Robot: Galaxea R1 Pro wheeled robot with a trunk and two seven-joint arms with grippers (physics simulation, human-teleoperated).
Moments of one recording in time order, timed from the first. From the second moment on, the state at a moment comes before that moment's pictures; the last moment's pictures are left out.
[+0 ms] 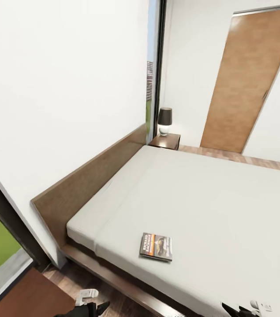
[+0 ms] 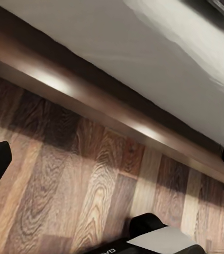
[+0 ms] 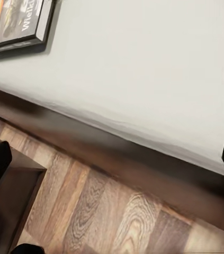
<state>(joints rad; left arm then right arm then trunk) -0.41 0.05 0.28 -0.22 -0.05 -0.02 -0.67 -0.46 -0.38 0.36 0.08 -0.80 -0.25 0.94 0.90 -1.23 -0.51</state>
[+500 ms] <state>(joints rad) -0.41 0.05 0.28 -0.22 -0.05 -0.02 -0.67 -0.46 -0.38 0.36 0.08 -0.80 -0.25 0.94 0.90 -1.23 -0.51</state>
